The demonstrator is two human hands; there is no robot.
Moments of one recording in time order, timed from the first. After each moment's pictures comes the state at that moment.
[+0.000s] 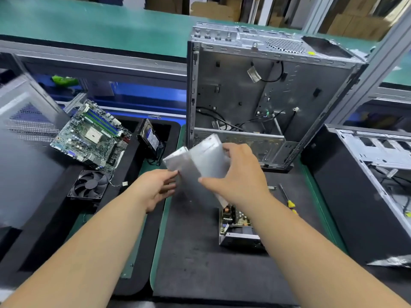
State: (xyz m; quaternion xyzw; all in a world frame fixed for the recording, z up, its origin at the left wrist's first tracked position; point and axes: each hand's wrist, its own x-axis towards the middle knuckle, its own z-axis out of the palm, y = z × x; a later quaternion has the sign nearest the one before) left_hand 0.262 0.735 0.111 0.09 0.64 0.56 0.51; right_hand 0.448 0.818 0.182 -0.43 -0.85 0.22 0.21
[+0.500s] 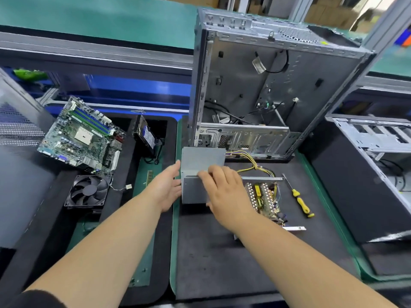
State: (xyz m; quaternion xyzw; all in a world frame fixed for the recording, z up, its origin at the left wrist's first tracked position) left_hand 0.237 0.737 0.095 0.14 0.58 0.54 0.60; right_hand 0.410 0.784 0.106 -0.28 -0.94 -0.10 0.16
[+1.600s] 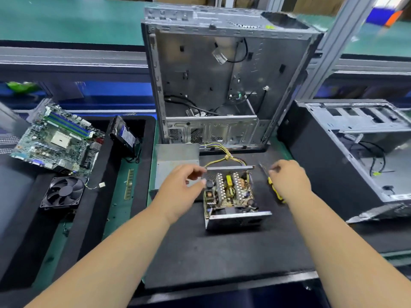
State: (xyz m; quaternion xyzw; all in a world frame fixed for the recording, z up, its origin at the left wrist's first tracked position) left_hand 0.332 0.736 0.108 0.51 0.67 0.44 0.31; right_hand 0.579 0.894 0.104 -0.68 -0.72 0.13 0.10
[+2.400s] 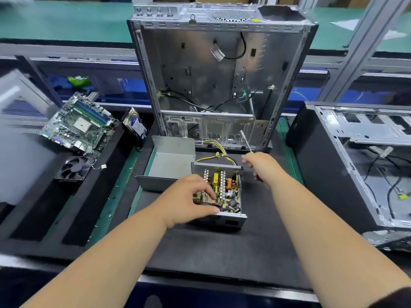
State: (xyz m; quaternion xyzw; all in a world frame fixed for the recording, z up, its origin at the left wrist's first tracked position) left_hand 0.419 0.745 0.109 0.60 0.69 0.29 0.28; right_hand 0.572 0.958 0.089 -0.58 -0.61 0.52 0.13
